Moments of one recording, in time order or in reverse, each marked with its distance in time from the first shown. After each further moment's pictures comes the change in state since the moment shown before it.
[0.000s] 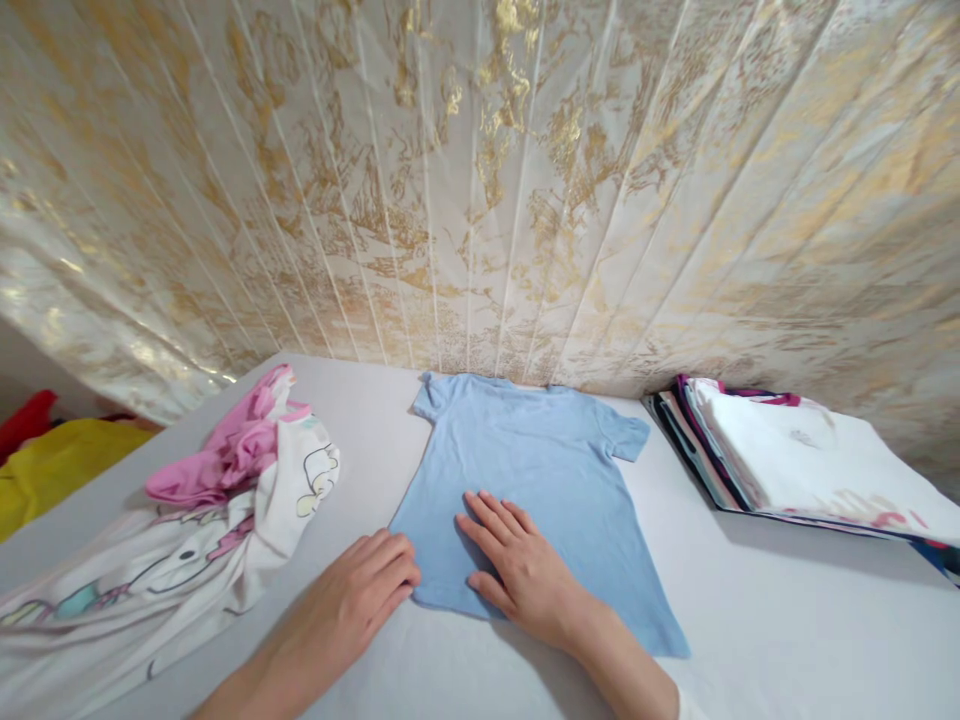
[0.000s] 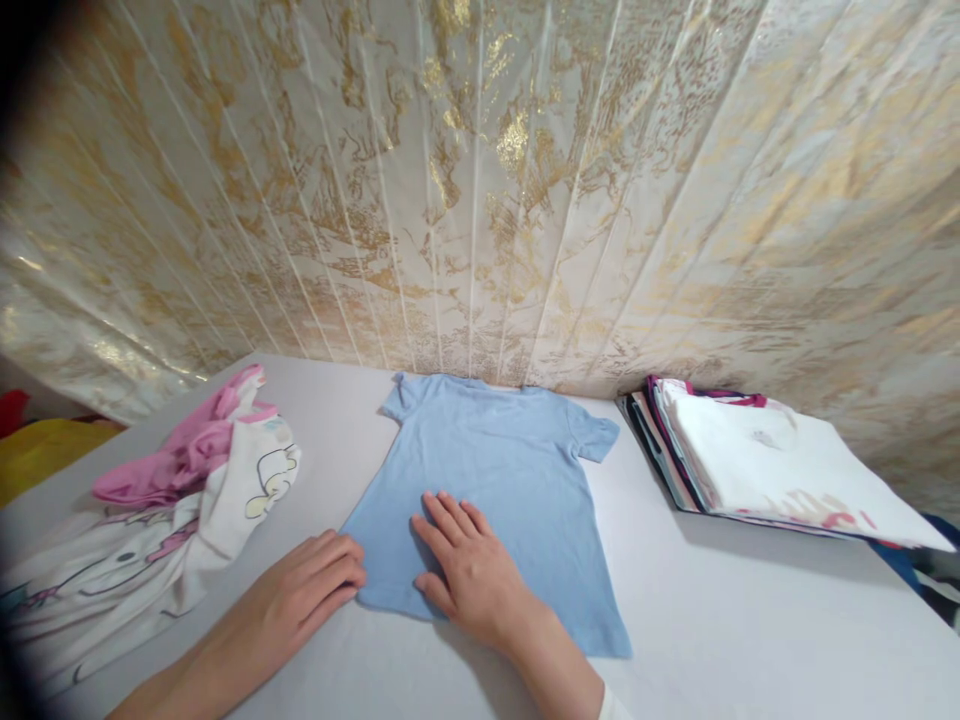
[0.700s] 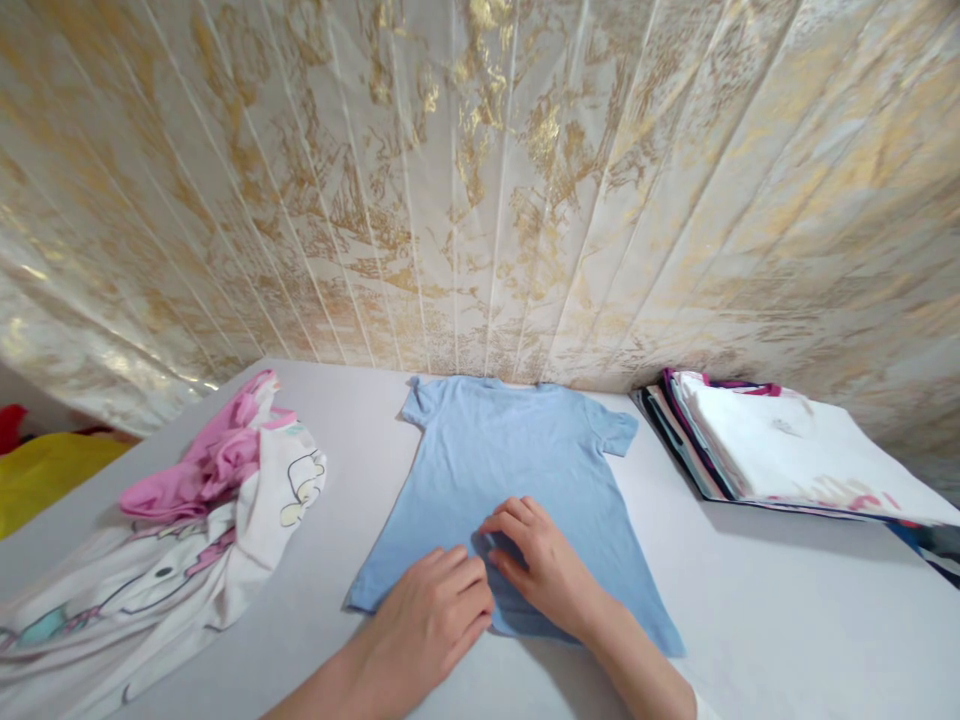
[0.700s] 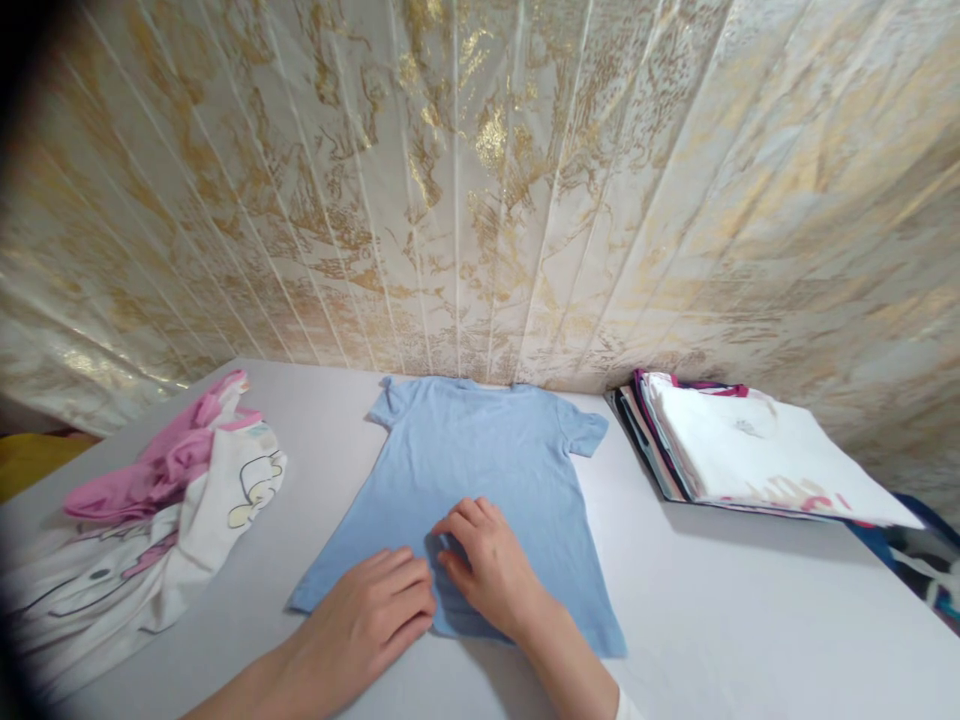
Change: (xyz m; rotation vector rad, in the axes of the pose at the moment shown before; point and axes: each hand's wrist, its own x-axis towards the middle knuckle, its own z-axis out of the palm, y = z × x) left_hand 0.048 0.055 0.035 0.049 -0.061 0.146; right_hand -0.011 0.008 -0.012 0.197 0.268 0.100
